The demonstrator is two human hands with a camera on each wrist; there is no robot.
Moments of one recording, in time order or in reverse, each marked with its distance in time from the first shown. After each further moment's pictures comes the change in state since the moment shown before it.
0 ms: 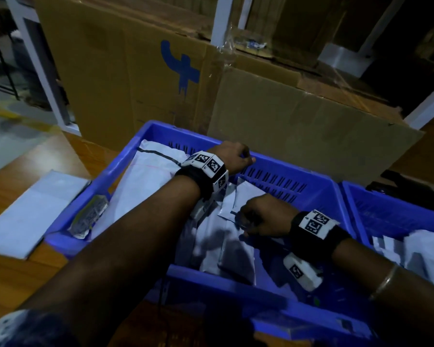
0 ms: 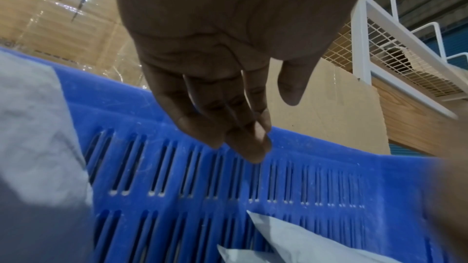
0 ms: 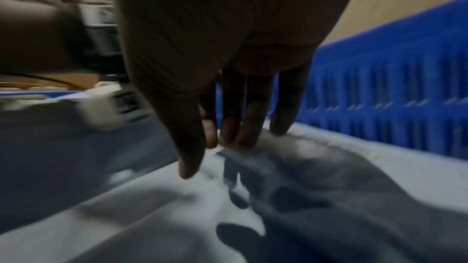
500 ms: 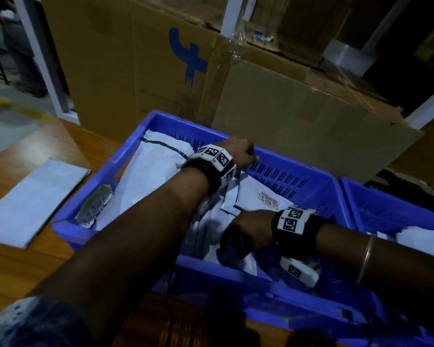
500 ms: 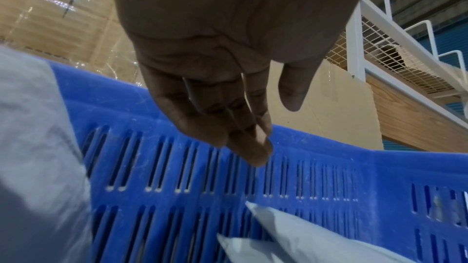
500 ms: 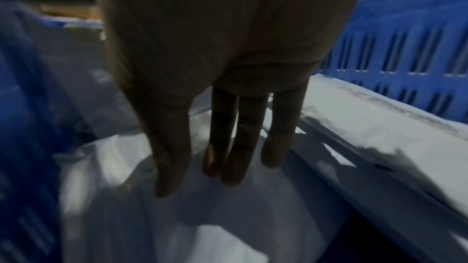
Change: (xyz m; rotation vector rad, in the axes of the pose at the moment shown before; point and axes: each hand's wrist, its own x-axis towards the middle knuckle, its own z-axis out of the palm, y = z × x) left_hand -0.003 0.003 0.002 -0.015 -0.033 0.027; right_hand 0.013 -0.045 0.013 -0.158 -0.417 -0.227
